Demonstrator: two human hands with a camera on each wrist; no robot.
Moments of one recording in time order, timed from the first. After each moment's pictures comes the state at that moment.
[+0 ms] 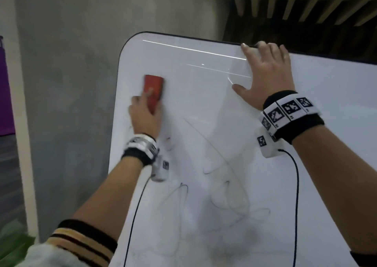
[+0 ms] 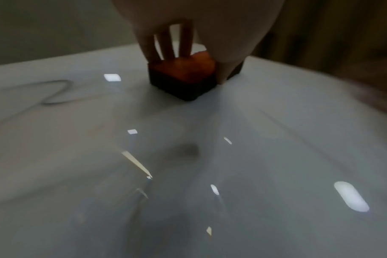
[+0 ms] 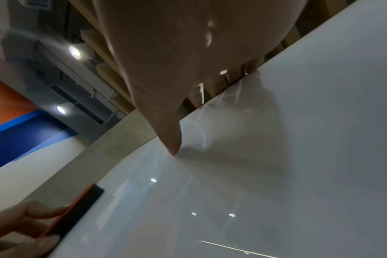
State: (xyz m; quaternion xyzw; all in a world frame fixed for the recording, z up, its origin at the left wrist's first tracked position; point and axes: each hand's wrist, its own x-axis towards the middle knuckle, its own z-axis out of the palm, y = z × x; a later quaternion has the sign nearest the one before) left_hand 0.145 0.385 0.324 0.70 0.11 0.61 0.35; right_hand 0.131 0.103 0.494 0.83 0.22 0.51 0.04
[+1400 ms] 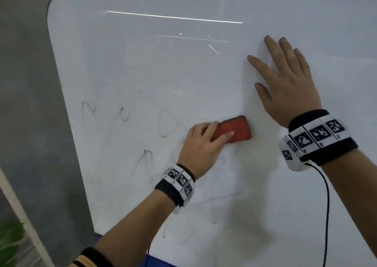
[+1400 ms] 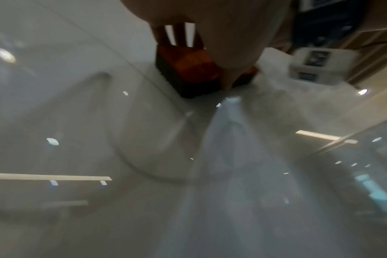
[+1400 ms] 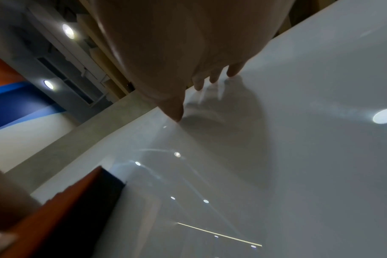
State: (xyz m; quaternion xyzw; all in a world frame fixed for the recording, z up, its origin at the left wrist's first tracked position) left_hand 0.101 0.111 0.226 0.78 -0.24 0.58 0.10; right_hand 0.105 -0.094 0.397 0.82 0.25 0.51 0.06
